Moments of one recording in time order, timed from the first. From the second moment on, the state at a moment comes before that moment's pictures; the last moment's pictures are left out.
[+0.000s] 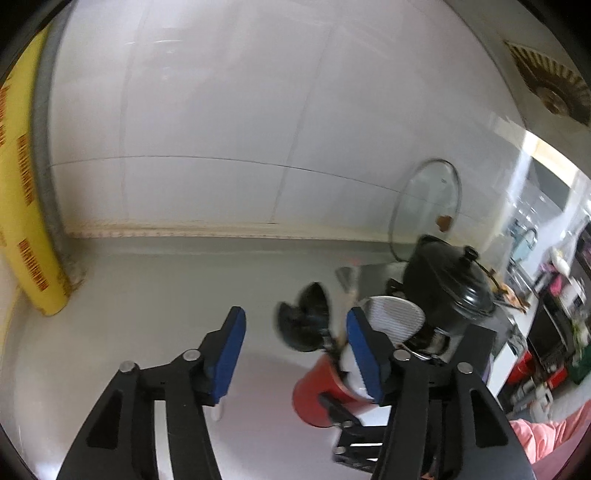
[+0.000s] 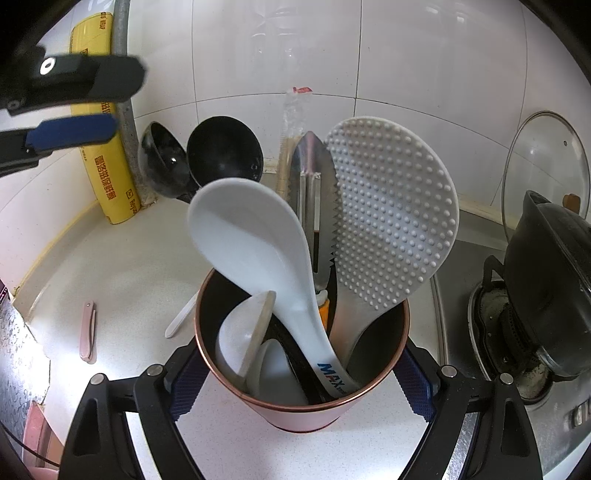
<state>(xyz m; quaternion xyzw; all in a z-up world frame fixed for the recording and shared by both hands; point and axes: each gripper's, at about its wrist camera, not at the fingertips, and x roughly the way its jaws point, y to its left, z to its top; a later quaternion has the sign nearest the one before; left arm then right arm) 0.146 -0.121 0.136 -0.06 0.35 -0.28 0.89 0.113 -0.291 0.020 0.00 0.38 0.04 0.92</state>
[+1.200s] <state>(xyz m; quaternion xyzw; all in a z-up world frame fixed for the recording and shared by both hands) 0.186 0.031 -0.045 -0.14 0.58 0.03 0.80 0.114 -0.290 0.019 0.00 0.38 0.04 0.92</state>
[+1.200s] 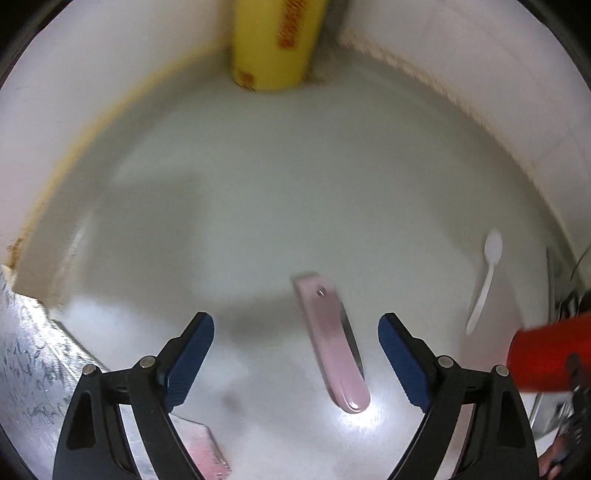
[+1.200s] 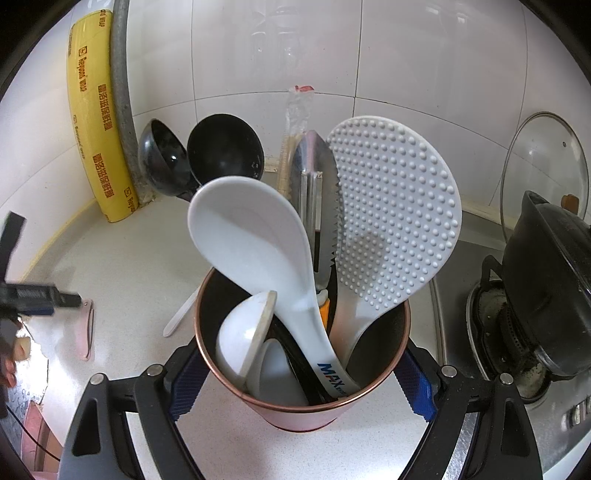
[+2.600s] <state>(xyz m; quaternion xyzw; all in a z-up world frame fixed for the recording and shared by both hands) 0.185 0.021 -0.079 0.00 0.61 -0.01 0.79 0.115 -0.290 0.019 0.00 0.38 0.04 0.92</state>
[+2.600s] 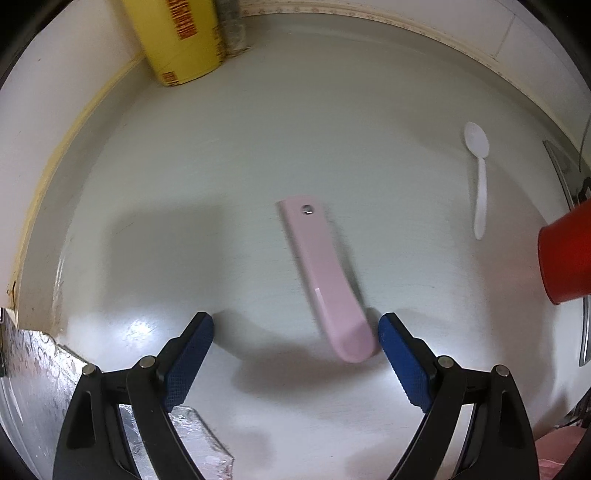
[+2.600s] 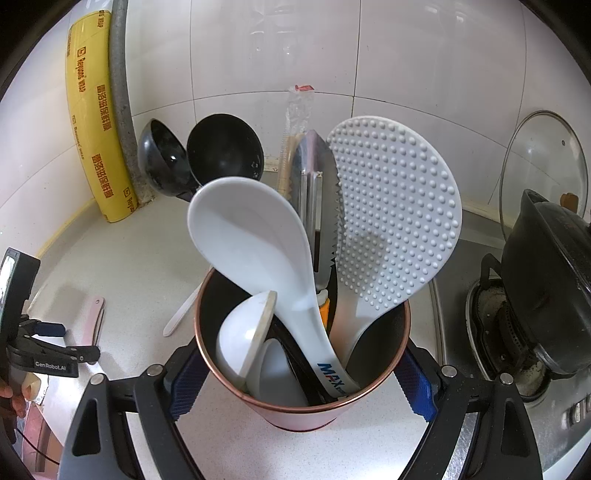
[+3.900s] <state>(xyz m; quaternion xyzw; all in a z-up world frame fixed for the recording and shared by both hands) 0.236 0.008 -0.101 0.01 0.59 -0.02 0.80 0.115 -0.289 0.019 0.00 0.38 0.03 0.92</state>
